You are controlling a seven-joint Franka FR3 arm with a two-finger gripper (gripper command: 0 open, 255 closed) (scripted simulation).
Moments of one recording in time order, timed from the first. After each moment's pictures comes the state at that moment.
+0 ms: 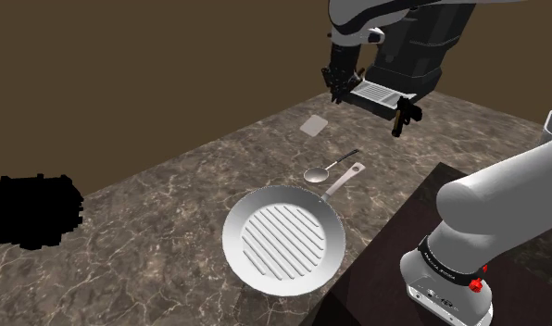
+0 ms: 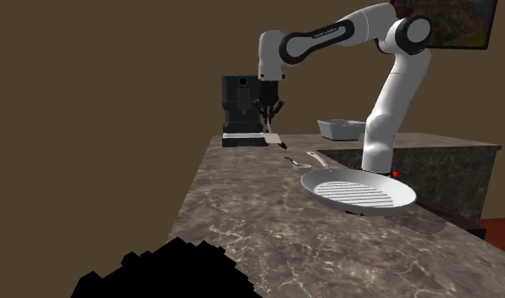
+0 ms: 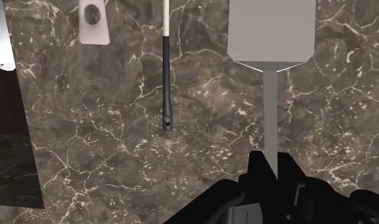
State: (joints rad) arm -0.52 -0.32 0.38 -2.20 0.05 1.92 1.34
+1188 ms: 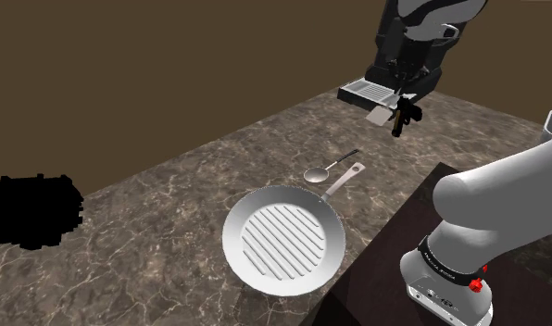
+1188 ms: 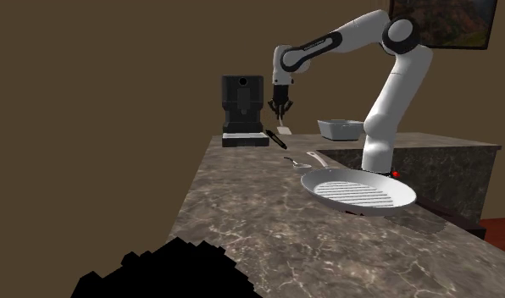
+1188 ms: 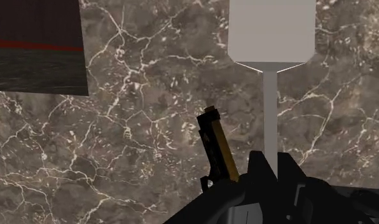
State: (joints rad) arm -0.69 -0.33 0.07 -2.23 -0.03 1.95 0.90
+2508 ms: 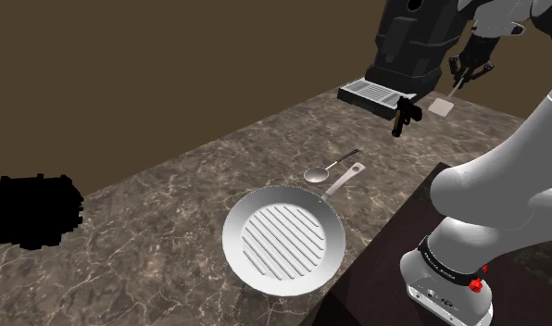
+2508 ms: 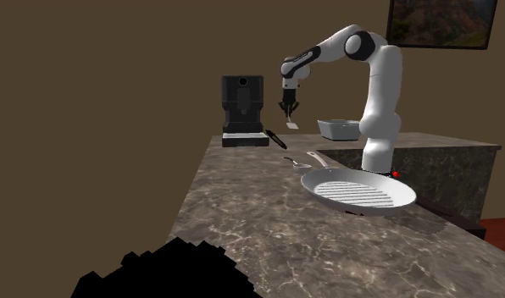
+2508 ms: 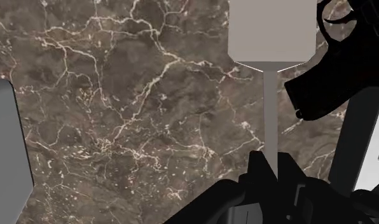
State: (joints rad) arm -0.88 0.04 -0.19 -1.85 -0.02 1.95 0.45
